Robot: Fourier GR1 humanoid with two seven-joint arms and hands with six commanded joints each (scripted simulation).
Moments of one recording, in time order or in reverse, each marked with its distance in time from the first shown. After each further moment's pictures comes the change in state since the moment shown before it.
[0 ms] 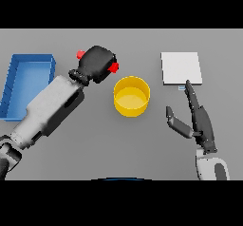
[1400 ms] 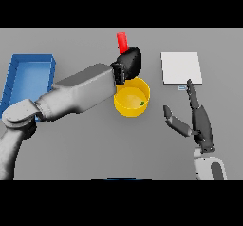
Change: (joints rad) left arm -0.471 -0.087 -0.683 0.280 -0.385 -0.216 -0.162; right arm -0.009 0.020 -0.001 0.021 0.056 -0.064 0.003
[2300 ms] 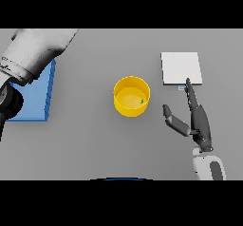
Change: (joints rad) left arm -0.392 0.130 0.241 0.380 0.297 0.111 0.028; right arm -0.012 0.006 0.001 0.012 -0.017 0.008 -0.029
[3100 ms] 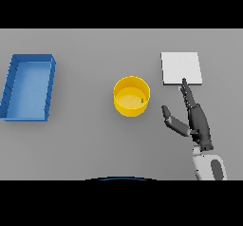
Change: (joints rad) left arm 0.385 0.307 0.546 0.165 0.857 0.307 0.325; right arm -0.014 -0.014 0.001 0.027 -0.055 0.058 -0.034
